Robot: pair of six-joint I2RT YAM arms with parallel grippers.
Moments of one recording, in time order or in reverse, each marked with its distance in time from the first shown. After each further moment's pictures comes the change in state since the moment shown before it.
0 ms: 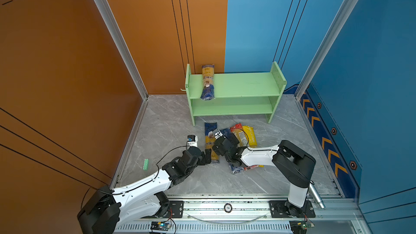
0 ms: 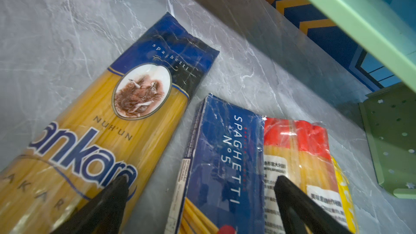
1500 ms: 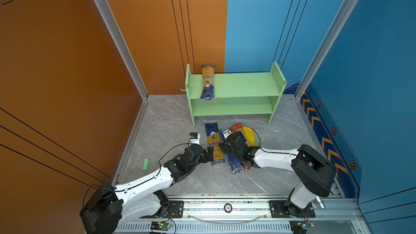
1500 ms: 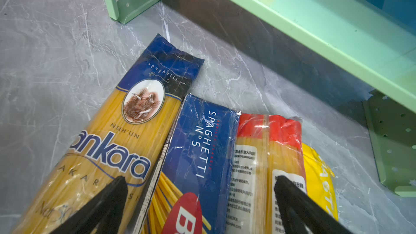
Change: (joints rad) left arm 0.000 0.042 0.053 0.007 0.016 0.019; right arm -0.082 -0.208 -0.158 0.045 -0.144 -0.011
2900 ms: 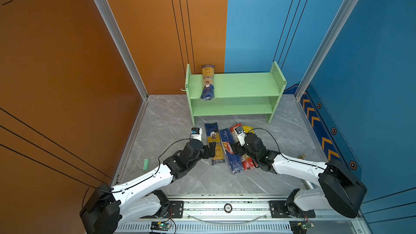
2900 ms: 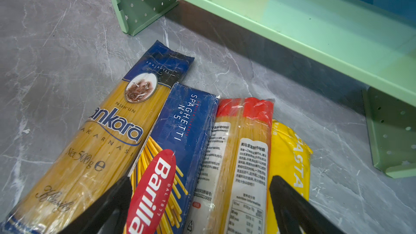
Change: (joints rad) left arm 0.011 0.003 0.079 -0.013 0.022 0.060; right arm -0.117 -0.281 -0.204 0.021 -0.198 -0.013
